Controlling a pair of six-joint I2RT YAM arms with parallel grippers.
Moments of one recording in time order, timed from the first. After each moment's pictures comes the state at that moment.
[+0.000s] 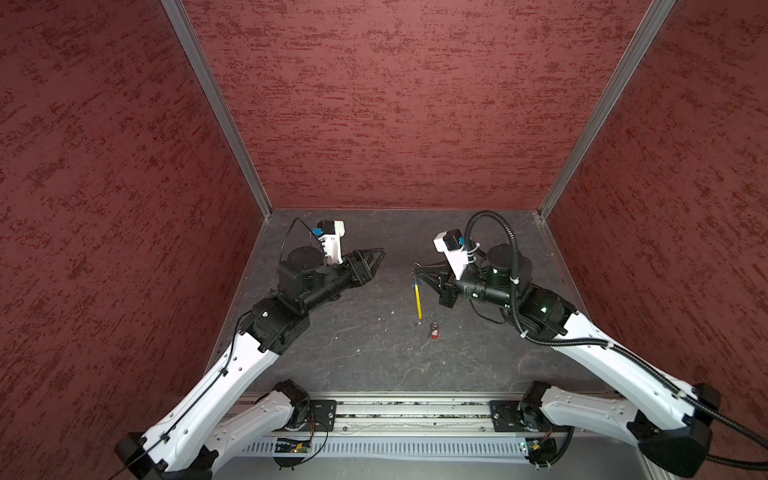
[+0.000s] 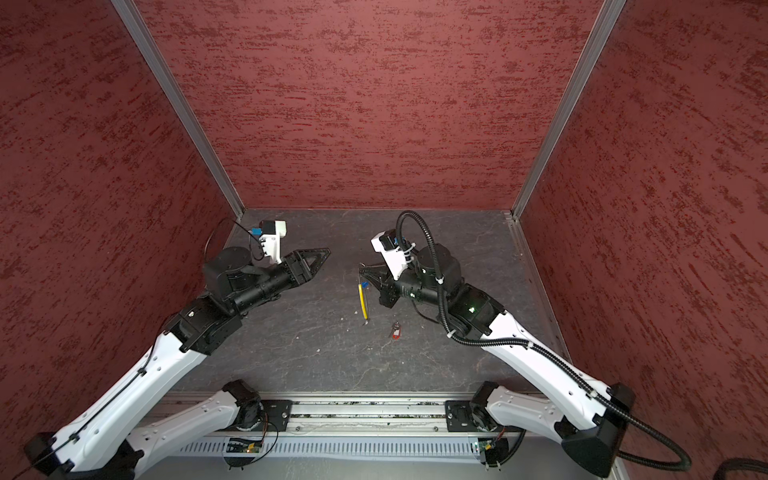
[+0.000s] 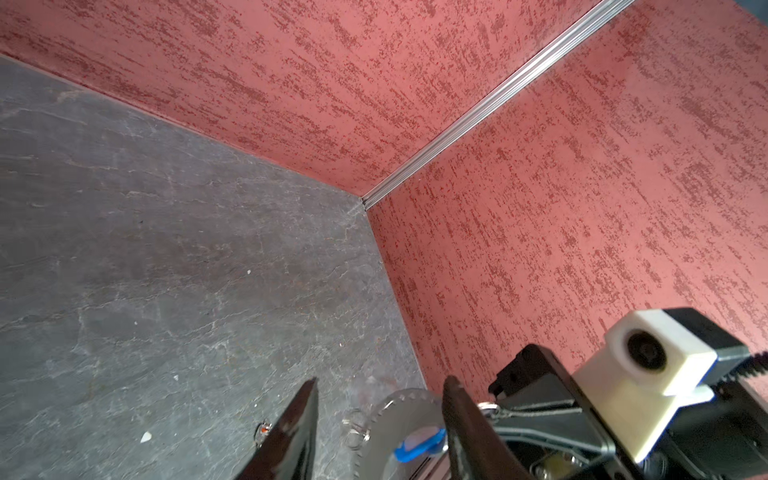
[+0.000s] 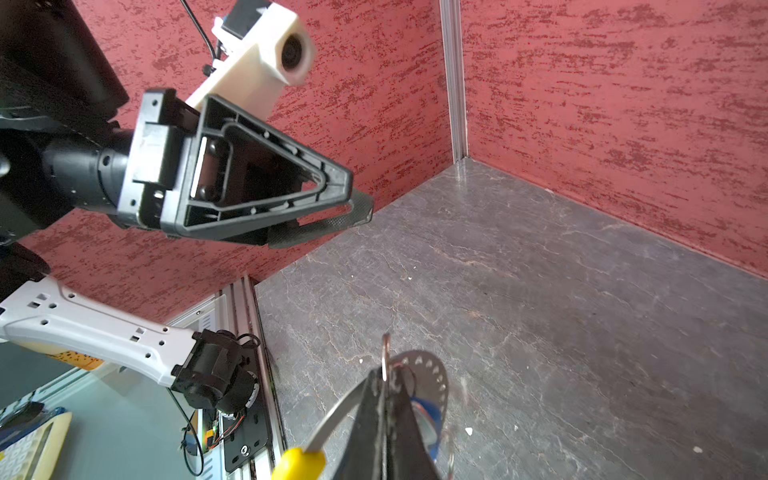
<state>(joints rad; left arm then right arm) -0.57 0.87 1.03 -0.34 0.21 -0.81 0.77 1.08 1.12 -0.27 -0.37 0.18</state>
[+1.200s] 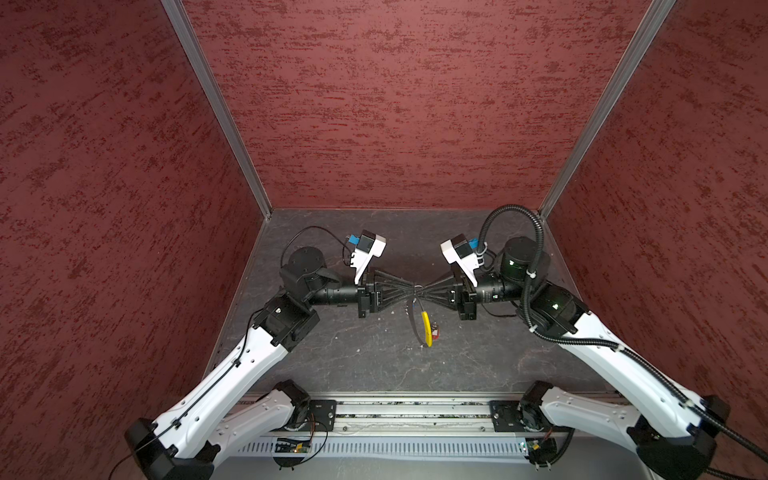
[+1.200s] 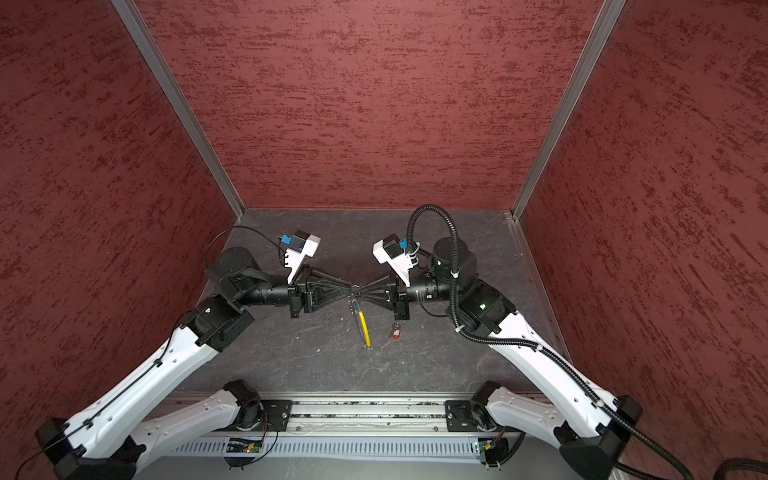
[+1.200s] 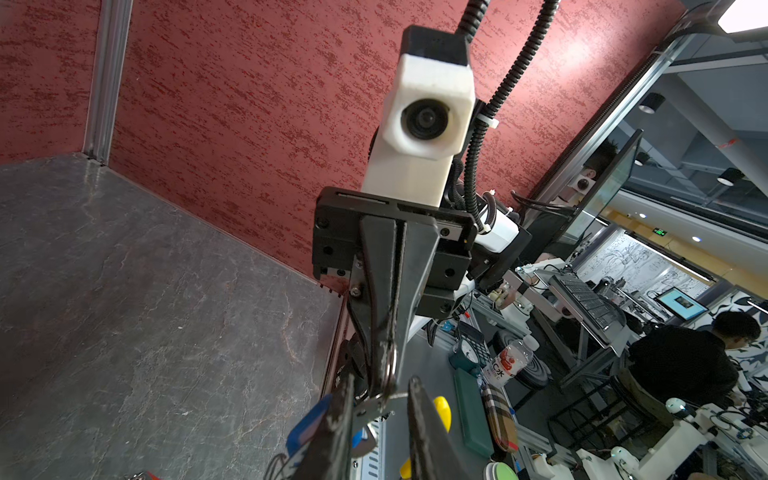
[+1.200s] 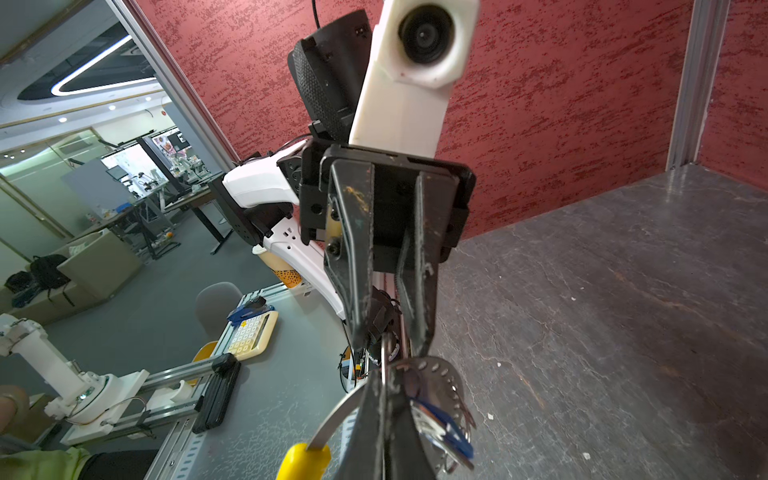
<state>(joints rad) -0.62 0.94 0.99 -0.02 0.94 -0.57 0.70 1.06 1.14 -0.22 -0.92 0.25</state>
